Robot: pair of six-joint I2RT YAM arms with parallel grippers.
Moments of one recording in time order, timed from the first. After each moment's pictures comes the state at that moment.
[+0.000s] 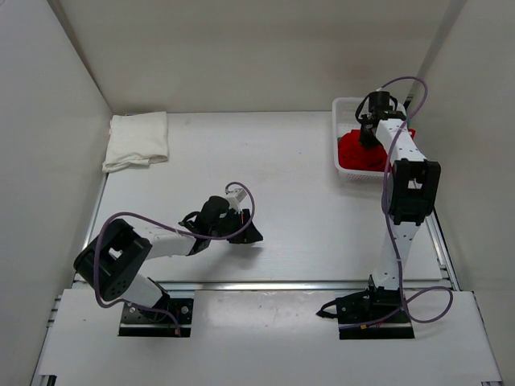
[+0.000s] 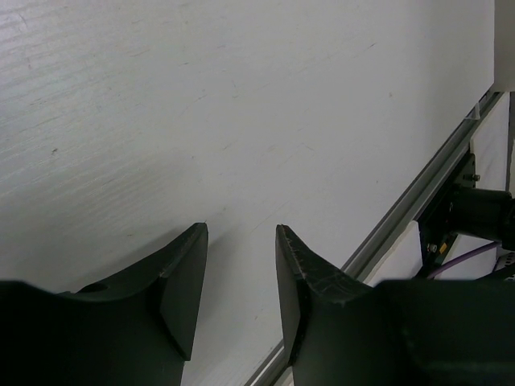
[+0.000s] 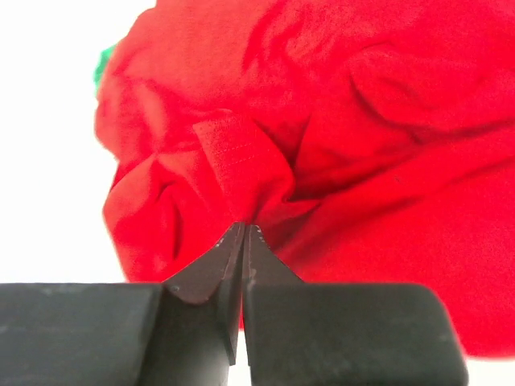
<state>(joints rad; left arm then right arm) -0.70 1.47 0.50 0.35 0.34 -0.67 -0.06 2.18 1.91 -0.68 0.18 0.13</state>
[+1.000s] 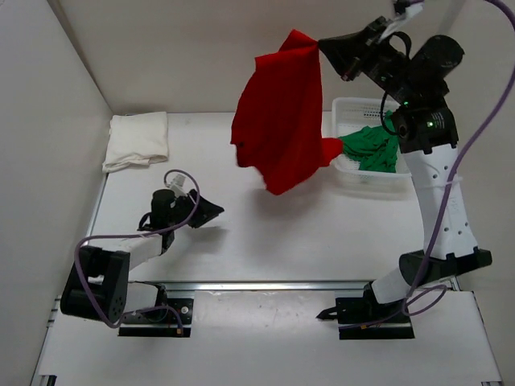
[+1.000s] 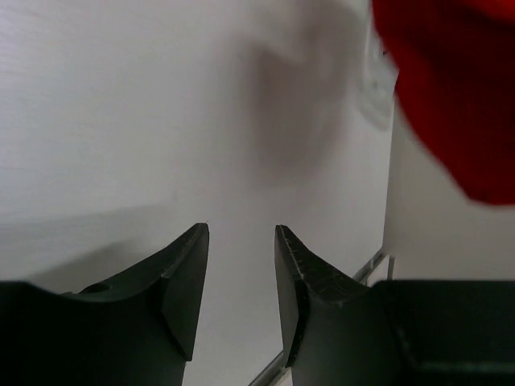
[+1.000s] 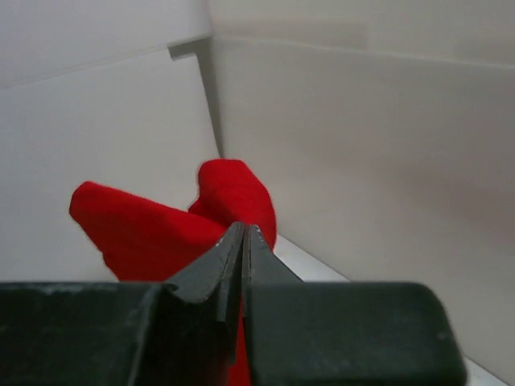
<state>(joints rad) -0.23 1.30 0.35 0.43 0.49 -0.87 0.27 1.55 2.13 -0.27 -0.52 0.26</state>
